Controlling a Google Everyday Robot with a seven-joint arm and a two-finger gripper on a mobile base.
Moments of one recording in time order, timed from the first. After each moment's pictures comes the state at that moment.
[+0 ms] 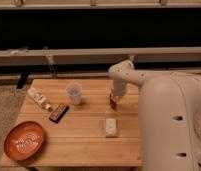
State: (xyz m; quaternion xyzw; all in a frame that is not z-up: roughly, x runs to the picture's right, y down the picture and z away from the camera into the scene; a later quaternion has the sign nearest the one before) arm 0.110 0.059 0.910 -0.20 0.23 0.74 0.59
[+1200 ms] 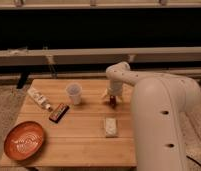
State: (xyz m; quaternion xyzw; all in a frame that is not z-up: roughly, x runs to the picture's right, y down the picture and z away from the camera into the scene) arm 0.085 0.071 0.940 -0.23 0.23 0.71 0.62
